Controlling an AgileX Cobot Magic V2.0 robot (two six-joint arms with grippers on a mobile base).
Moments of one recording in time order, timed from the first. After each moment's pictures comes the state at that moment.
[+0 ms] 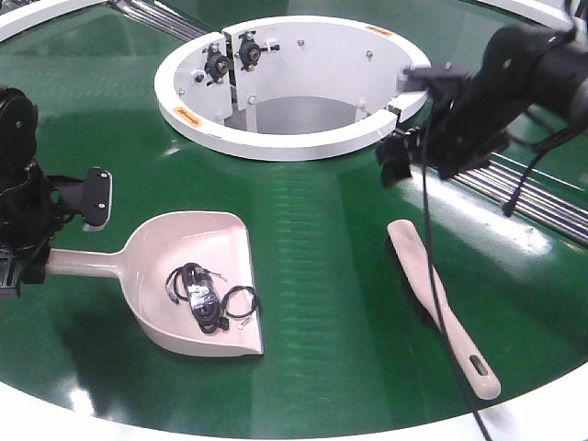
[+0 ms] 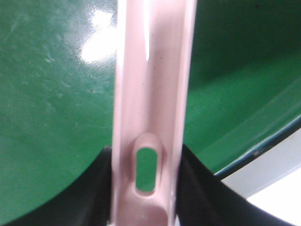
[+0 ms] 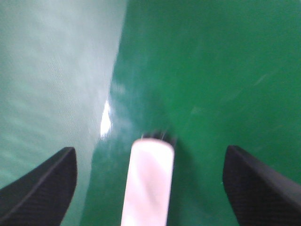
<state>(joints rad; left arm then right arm) -0.14 1.79 -1.40 0.22 1.24 1.17 0.17 1.92 -1.72 0.13 0.98 -0.10</state>
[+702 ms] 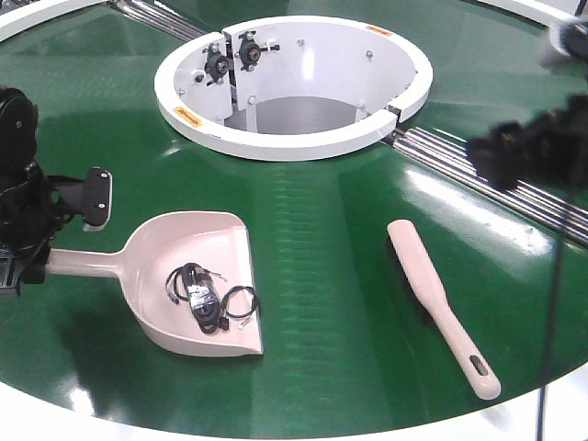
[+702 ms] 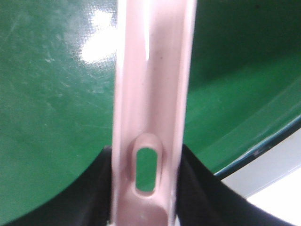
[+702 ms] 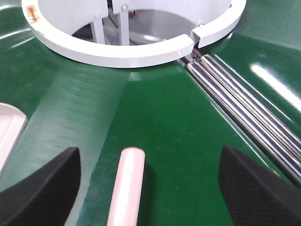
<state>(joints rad) -0.14 1.79 -1.40 0.22 1.24 1.17 0.17 1.10 -0.96 0.06 0.47 -0.11</state>
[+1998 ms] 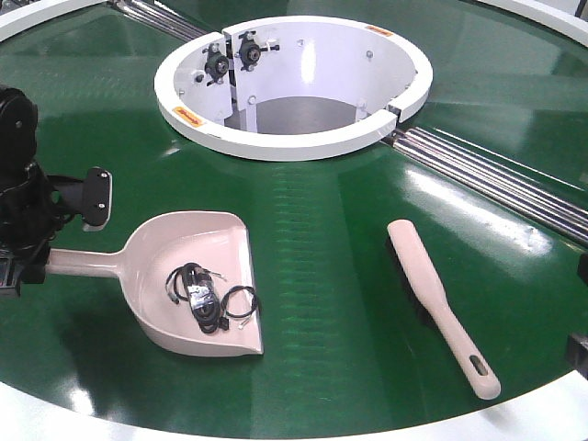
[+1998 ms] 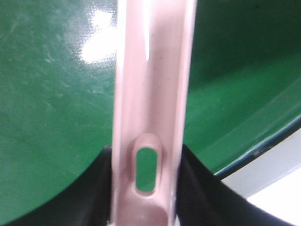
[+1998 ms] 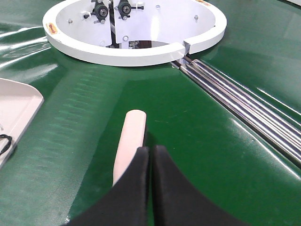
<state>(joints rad) -0.14 1.79 -1.40 0.22 1.24 1.17 0.17 0.56 -0.52 0.06 0.40 -0.11</state>
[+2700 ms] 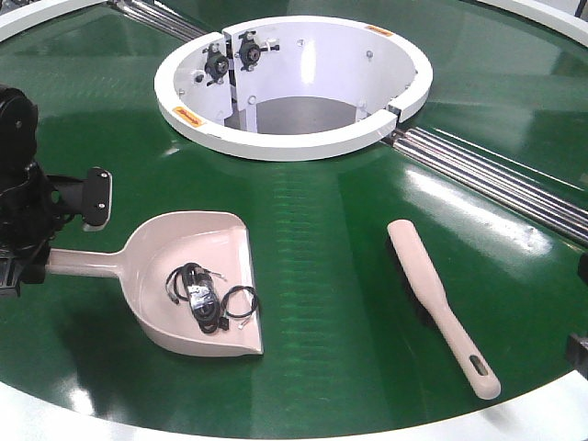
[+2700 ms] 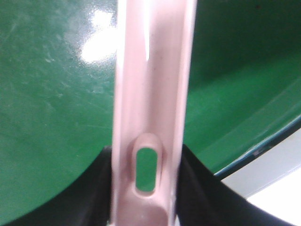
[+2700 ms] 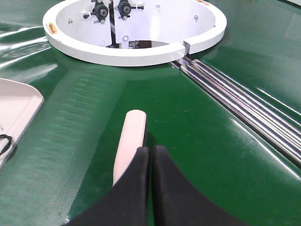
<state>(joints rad) -0.14 1.79 -1.40 0.22 1.24 1.17 0.17 0.56 -0.52 0.06 0.40 -0.11</state>
